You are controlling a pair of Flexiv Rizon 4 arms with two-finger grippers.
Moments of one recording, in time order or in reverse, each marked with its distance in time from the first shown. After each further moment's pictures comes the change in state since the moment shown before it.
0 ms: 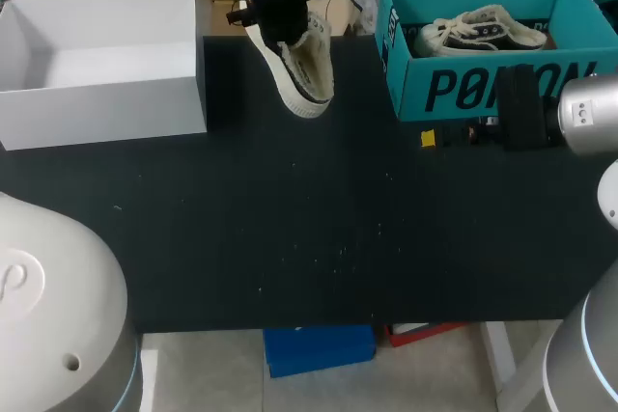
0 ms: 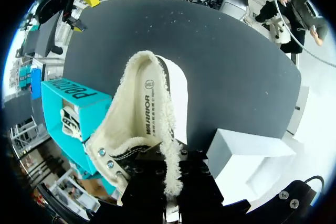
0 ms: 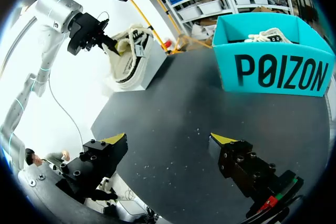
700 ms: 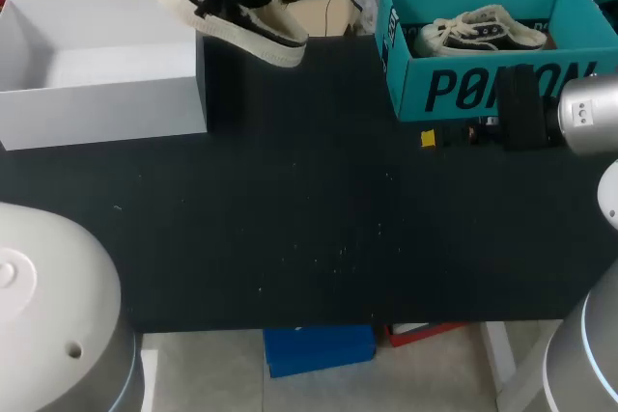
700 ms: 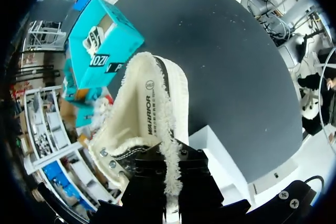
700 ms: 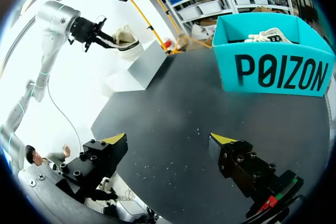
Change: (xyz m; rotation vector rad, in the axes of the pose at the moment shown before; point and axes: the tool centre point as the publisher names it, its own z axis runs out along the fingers) left arm 0.058 0.070 -0.018 -0.096 -0.089 -0.666; right arm 0.000 0.000 0.000 0.000 0.000 0.000
